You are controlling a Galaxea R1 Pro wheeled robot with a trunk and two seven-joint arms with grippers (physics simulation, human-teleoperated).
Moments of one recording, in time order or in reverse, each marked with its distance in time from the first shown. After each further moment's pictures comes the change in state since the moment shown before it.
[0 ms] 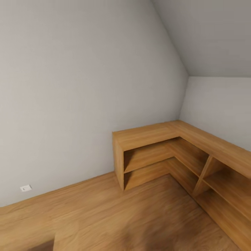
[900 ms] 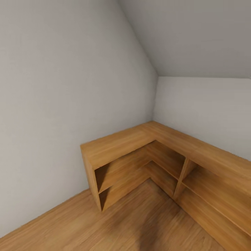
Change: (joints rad) left arm 0.000 0.001 0.001 0.014 0.015 -0.040 -0.004; right arm 0.000 -0.002 0.002 0.001 0.000 0.001 0.000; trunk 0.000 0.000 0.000
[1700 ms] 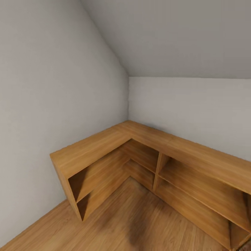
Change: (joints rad) left arm 0.000 -0.004 -0.003 0.005 -0.004 -0.001 -0.001; right arm 0.001 -0.001 0.001 -0.001 0.002 -0.001 0.020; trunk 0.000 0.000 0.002
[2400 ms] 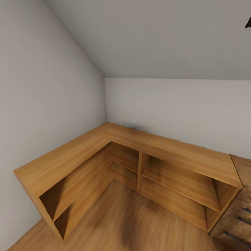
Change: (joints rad) left arm 0.000 -0.012 -0.003 0.003 0.000 0.001 -0.001; right arm 0.000 0.000 -0.004 0.001 0.055 0.000 0.000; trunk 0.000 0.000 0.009
